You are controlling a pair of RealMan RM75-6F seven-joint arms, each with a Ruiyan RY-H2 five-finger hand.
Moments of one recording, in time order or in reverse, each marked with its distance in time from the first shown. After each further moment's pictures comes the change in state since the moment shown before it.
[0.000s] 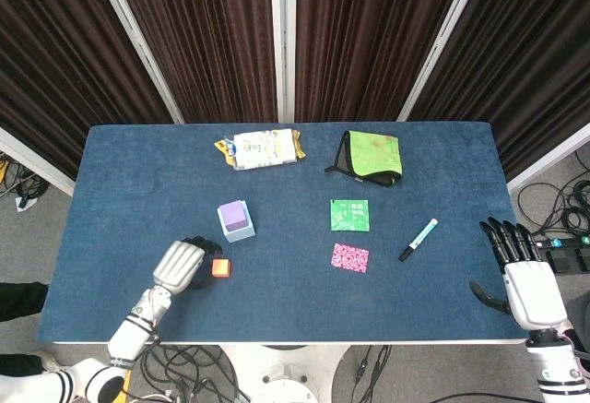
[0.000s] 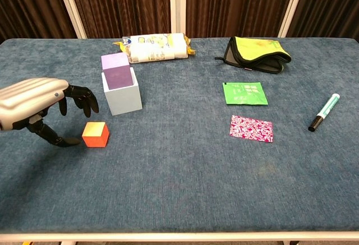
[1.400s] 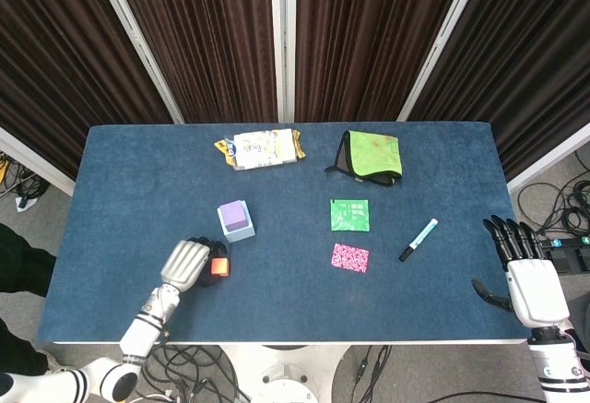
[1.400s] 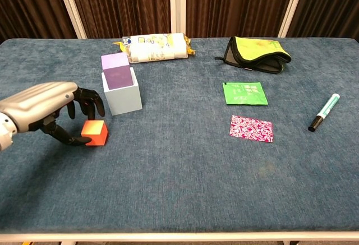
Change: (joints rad) left arm 0.006 -0.067 -0.041 0.042 -0.047 -0.016 0.000; right arm 0.004 0.005 0.008 -0.002 0.019 -0.006 0.007
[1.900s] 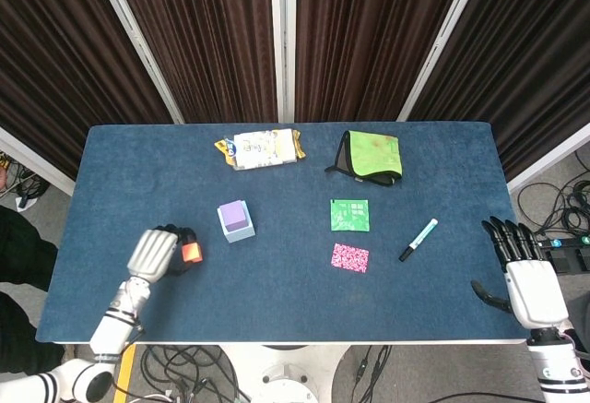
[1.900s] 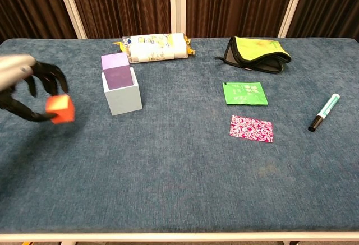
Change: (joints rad) left arm 0.042 0.172 -0.029 -0.100 -0.025 0.065 0.009; right arm -0.002 -0.006 -0.005 0.004 -0.009 0.003 -0.006
